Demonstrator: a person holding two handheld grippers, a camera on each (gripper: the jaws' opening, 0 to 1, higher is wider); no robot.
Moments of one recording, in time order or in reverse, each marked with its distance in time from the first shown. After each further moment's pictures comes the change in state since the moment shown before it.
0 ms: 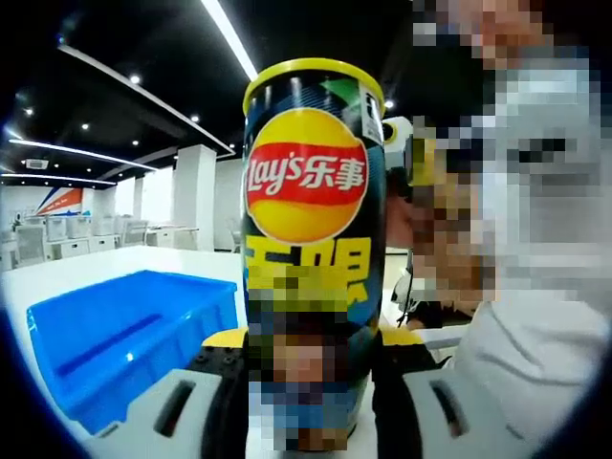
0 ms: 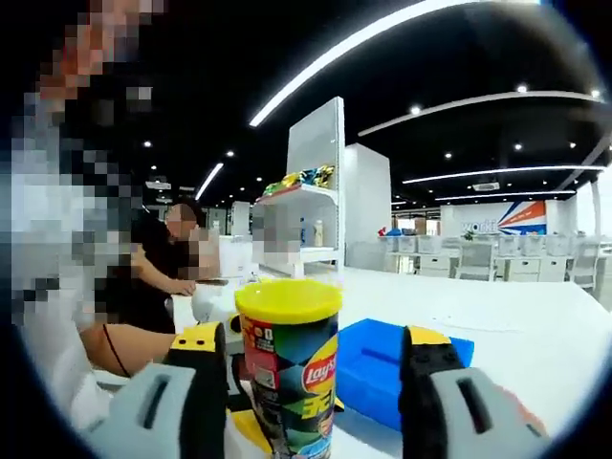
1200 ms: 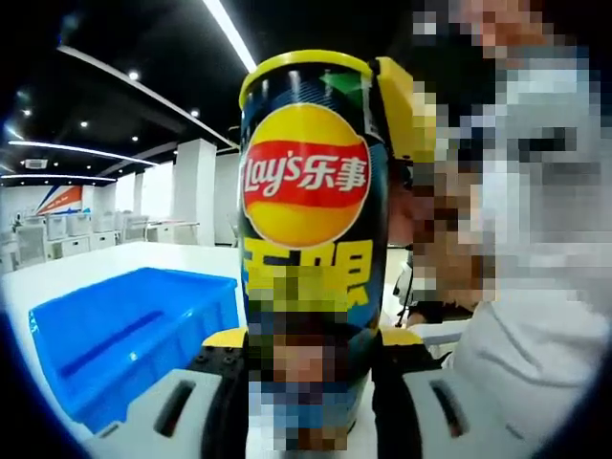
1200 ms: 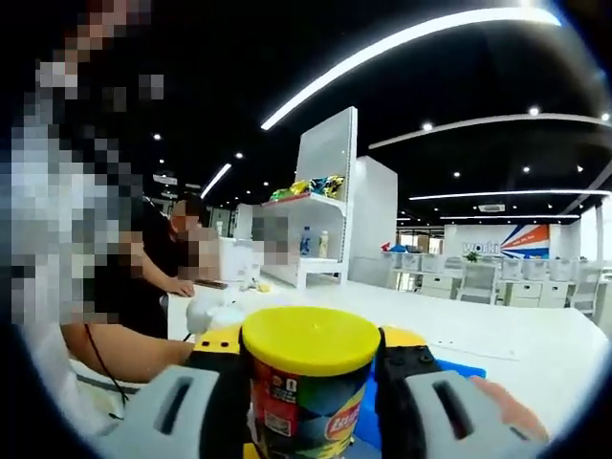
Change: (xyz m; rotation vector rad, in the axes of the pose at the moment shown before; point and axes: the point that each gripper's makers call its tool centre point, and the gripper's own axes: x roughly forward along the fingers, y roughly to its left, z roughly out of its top) left arm 0.000 0.000 -0.001 0.003 0.033 0.005; right arm 0.029 0.021 0.008 -0.101 -0.061 0.023
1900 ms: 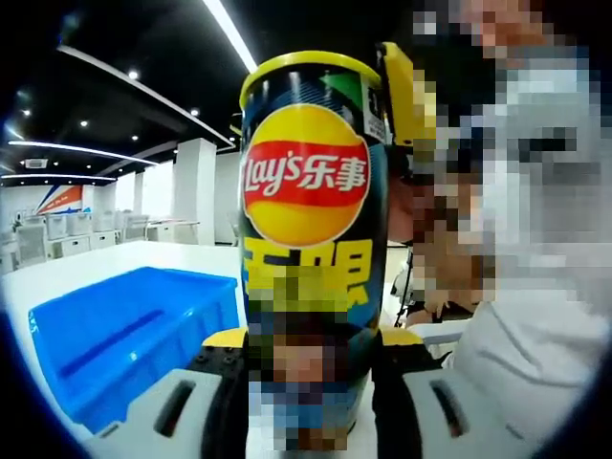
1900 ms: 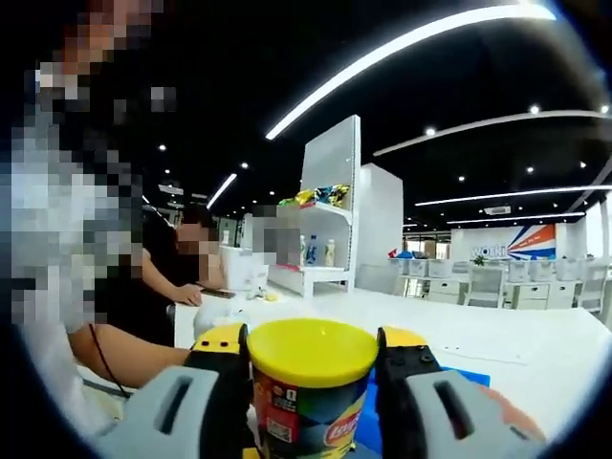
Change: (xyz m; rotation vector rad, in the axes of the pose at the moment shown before) left arm 0.000 0.001 0.000 -0.002 0.004 0.000; right arm -0.002 -0.001 0.009 0.014 -0.027 0.030
